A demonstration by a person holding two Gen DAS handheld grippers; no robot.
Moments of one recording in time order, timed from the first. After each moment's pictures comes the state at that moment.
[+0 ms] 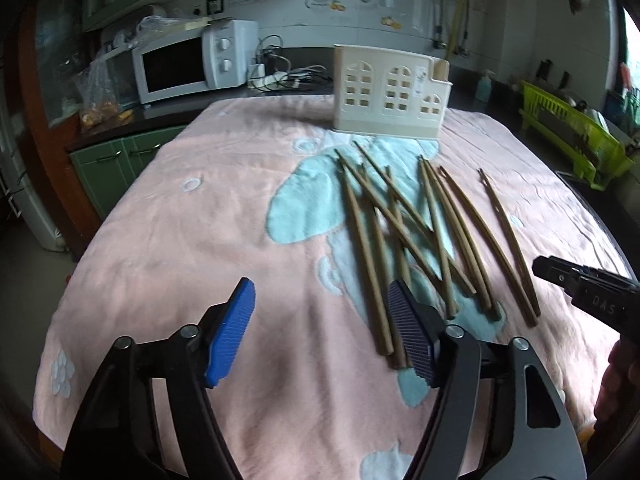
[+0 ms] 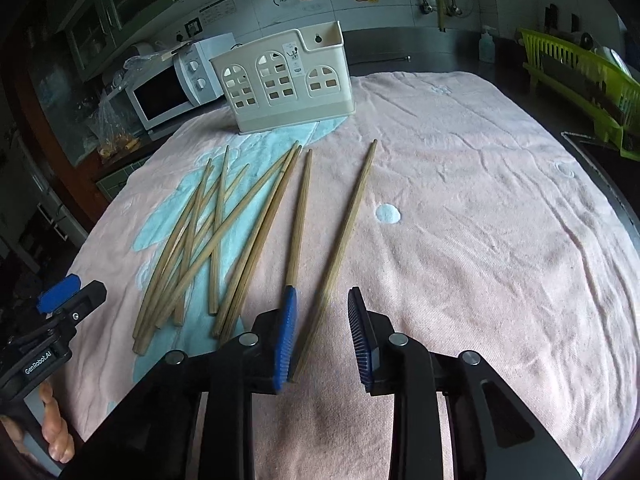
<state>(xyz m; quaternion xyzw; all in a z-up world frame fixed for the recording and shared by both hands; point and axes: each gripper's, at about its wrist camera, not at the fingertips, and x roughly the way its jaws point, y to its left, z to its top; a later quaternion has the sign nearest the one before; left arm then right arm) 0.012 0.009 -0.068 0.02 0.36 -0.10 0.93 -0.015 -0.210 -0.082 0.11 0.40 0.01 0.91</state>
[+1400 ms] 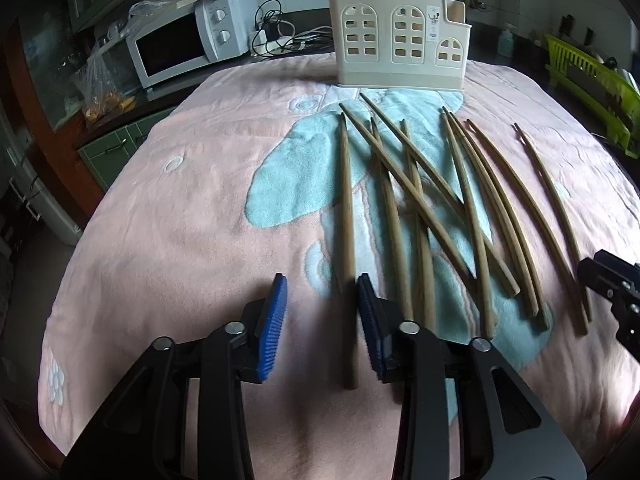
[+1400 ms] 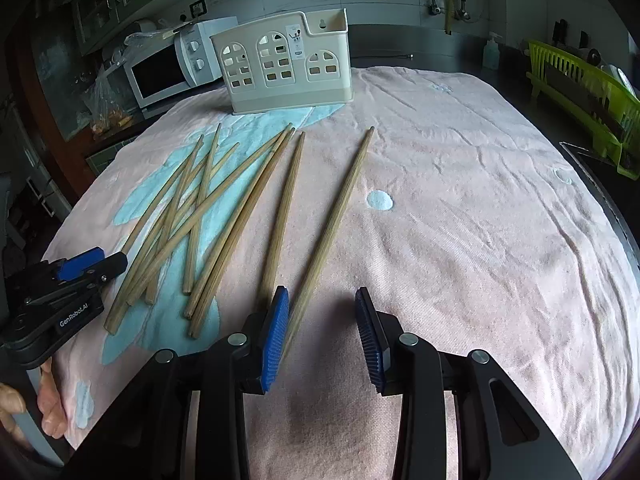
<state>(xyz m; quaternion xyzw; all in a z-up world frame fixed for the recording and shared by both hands) 0.048 -0.022 -0.098 0.08 0.42 -0.05 0.90 -0.011 -0.210 -0.095 0.07 0.42 0.00 0.91</state>
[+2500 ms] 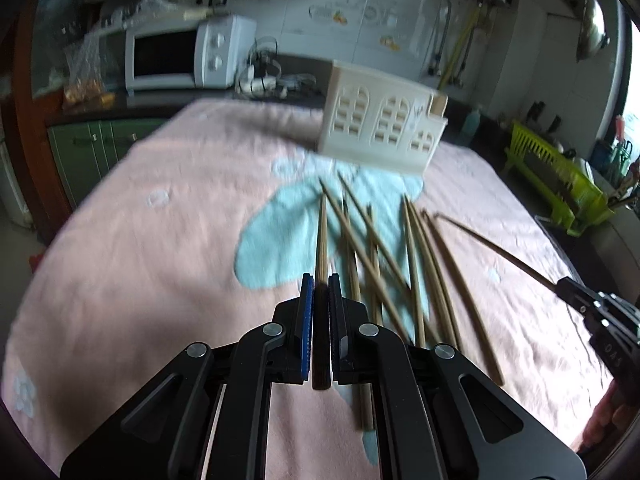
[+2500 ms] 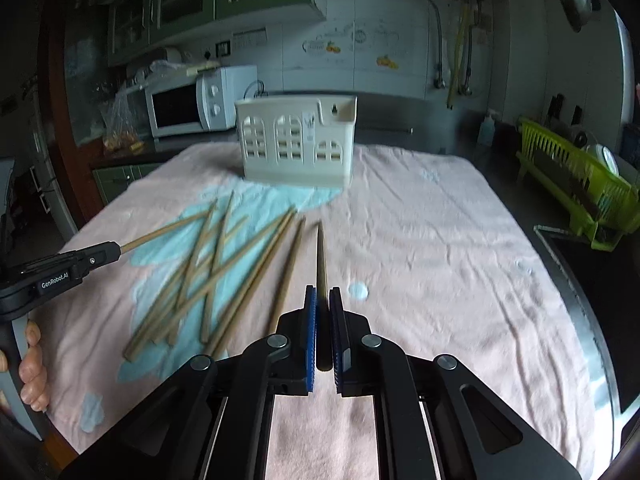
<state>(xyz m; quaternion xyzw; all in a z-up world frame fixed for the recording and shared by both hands) 0.046 0.012 -0.052 -0.06 0.34 -0.13 0.93 -0.032 -0.206 -0.031 0.00 0.31 0.00 0.95</state>
